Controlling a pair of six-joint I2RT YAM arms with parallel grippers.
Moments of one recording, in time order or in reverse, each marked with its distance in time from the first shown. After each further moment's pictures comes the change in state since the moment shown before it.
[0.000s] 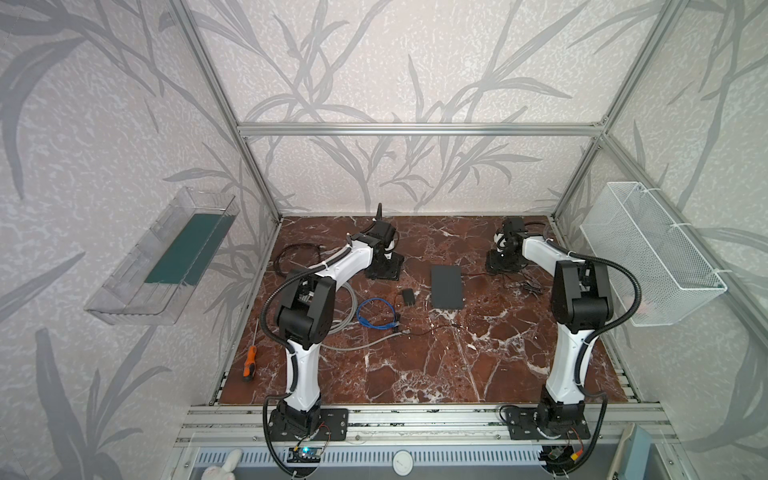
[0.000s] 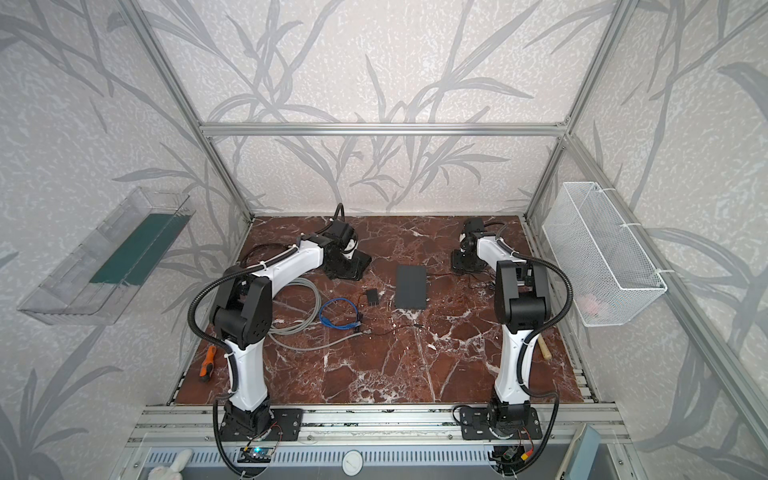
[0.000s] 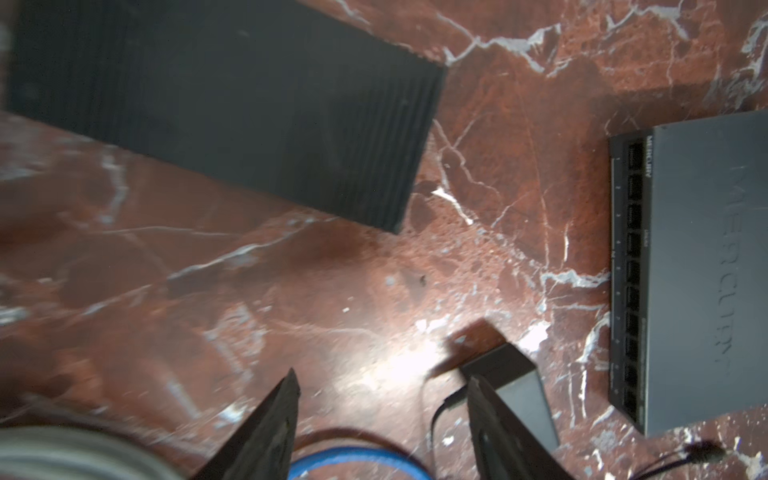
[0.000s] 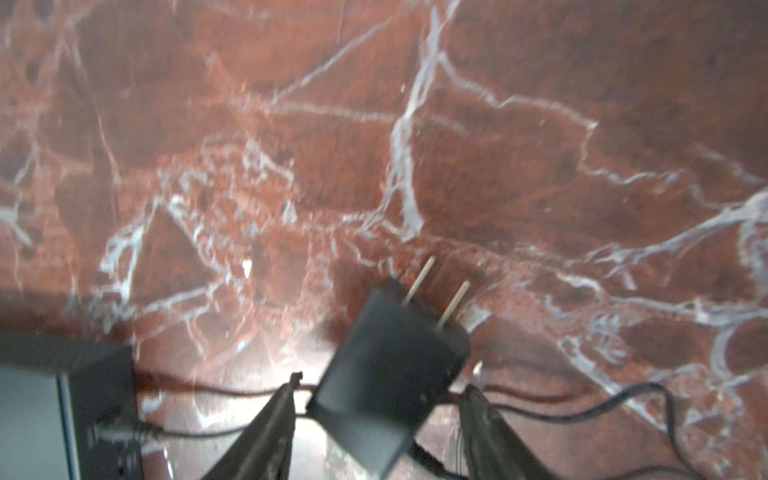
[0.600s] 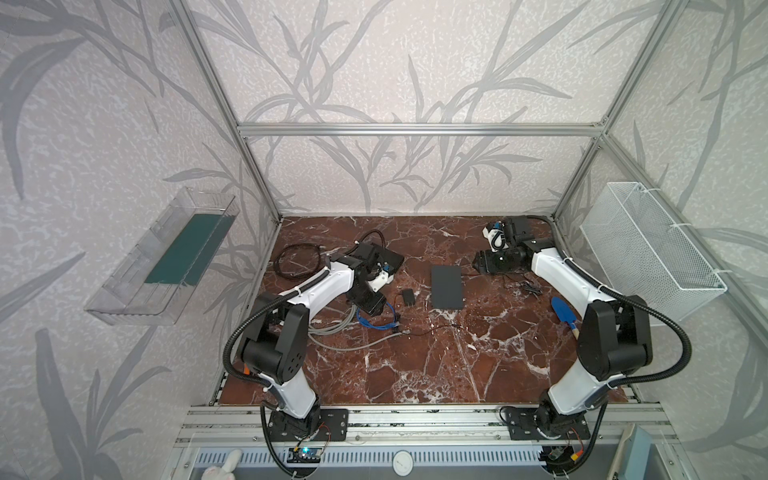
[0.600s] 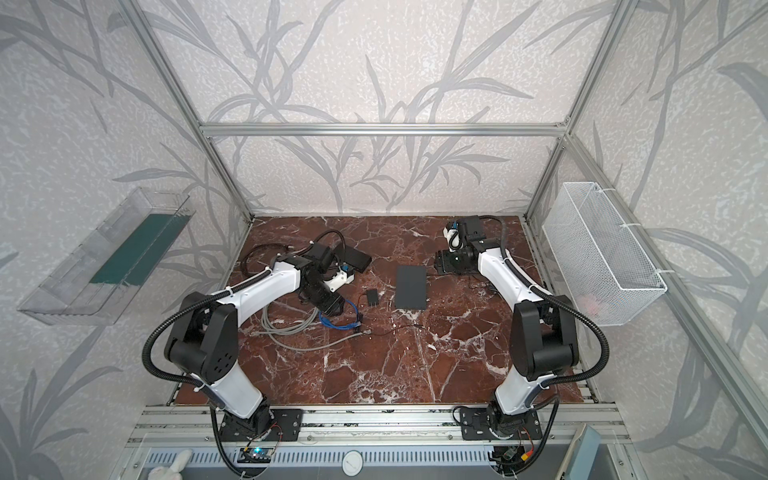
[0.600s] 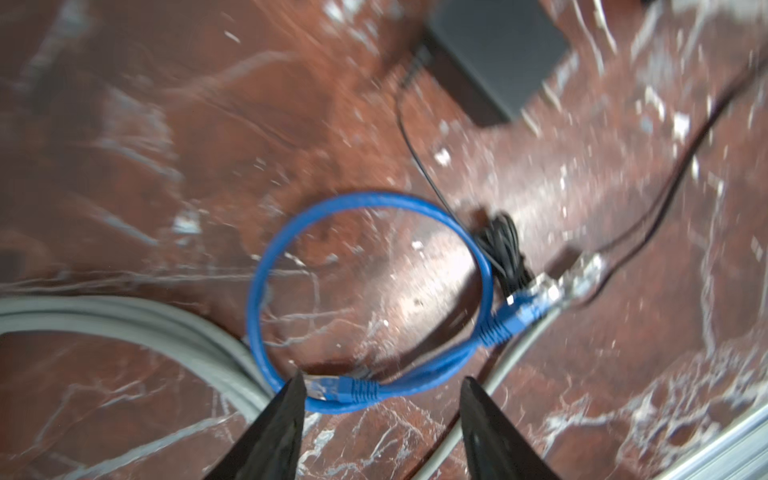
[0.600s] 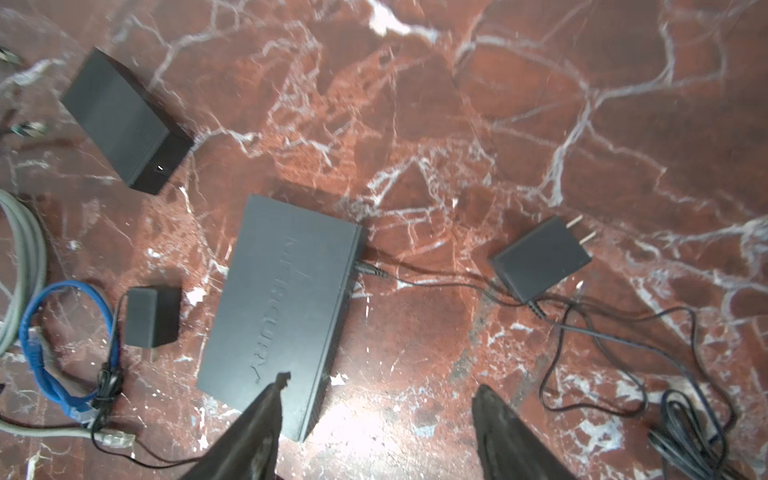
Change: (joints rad) left arm 0.004 -0.308 -0.408 -0.103 0.114 0.563; right arm 0.126 -0.378 -0.201 0.015 -0.093 -0.043
